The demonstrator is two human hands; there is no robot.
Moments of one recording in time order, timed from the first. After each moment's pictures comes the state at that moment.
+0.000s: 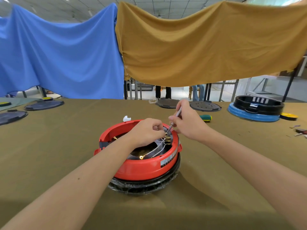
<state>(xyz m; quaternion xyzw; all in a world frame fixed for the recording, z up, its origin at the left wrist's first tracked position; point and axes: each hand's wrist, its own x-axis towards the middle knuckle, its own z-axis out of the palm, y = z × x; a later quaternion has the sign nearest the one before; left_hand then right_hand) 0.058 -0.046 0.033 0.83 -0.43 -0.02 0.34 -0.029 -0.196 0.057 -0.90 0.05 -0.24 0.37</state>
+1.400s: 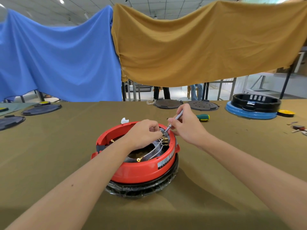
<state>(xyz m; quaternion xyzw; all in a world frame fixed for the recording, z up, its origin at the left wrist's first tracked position) 0.054 -0.044 0.035 0.84 -0.42 -0.01 0.33 -0.033 -0.201 0.043 -0.85 0.07 -0.27 0.45</state>
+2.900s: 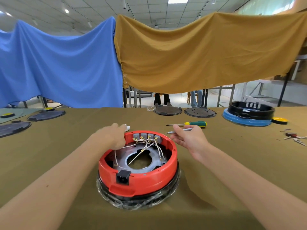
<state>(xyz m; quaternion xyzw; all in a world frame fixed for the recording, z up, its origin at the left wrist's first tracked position) 0.065 0.020 0.075 0.97 -0.23 0.00 -0.05 -0.056 -0.191 0.041 -0.59 0.18 -0.24 0.75</state>
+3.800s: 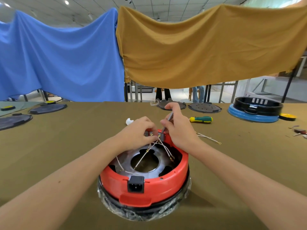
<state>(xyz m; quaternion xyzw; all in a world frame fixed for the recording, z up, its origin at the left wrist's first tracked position) 0.058 -0.004 0.046 0.83 -0.50 0.07 0.23 -0.029 -0.158 0.040 -0.87 0.00 -0.33 0.37</state>
